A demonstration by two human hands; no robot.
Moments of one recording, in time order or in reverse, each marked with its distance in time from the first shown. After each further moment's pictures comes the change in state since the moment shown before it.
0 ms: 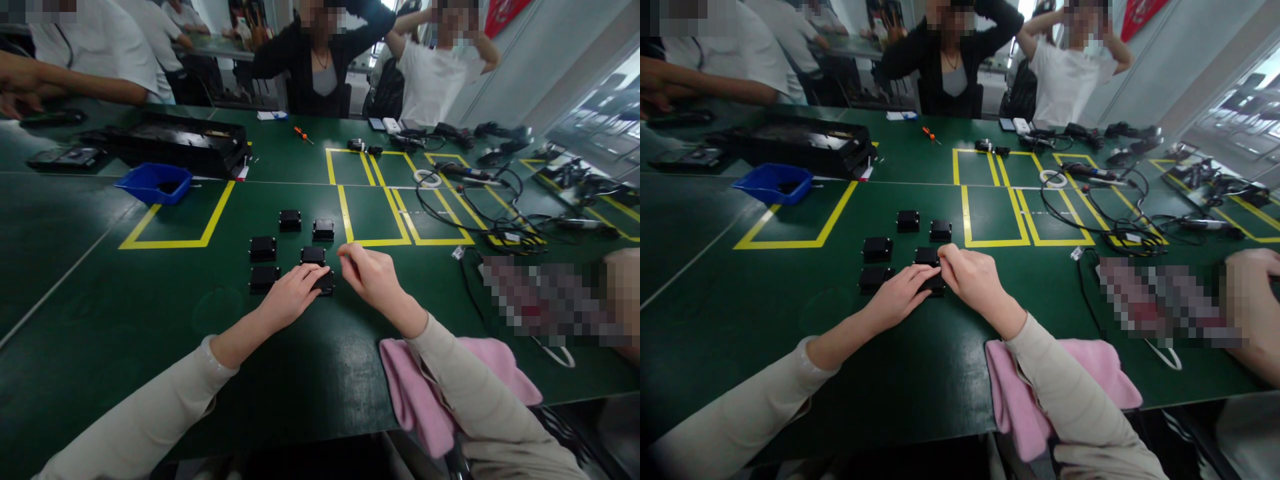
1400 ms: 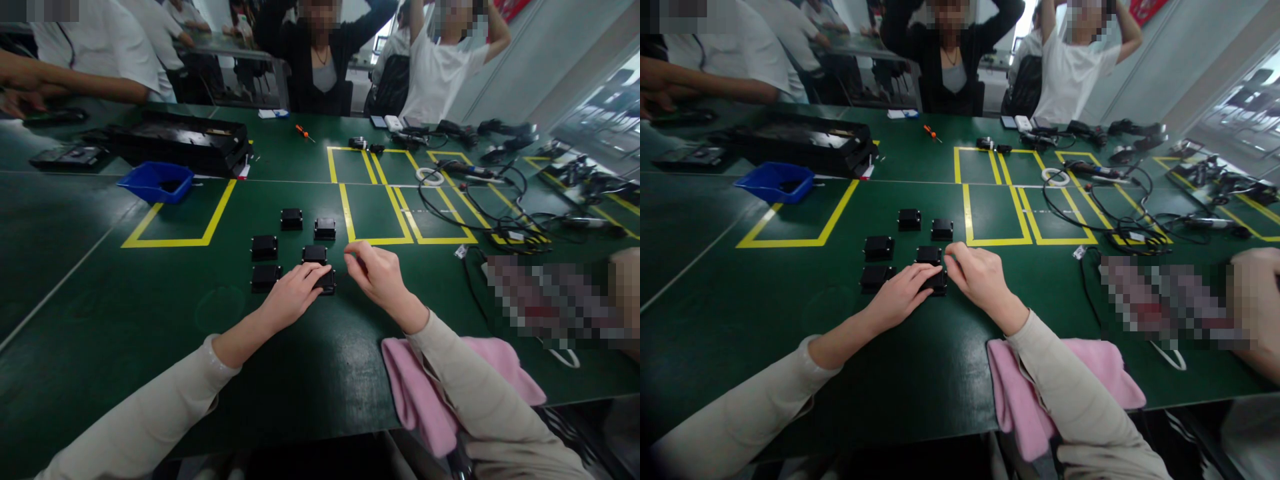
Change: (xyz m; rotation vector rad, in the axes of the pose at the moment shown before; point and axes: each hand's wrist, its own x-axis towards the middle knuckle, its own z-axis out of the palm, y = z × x) left_hand -0.001 0.002 0.000 0.004 0.006 -0.017; right_hand -0.004 0.005 0.001 0.022 0.093 0.008
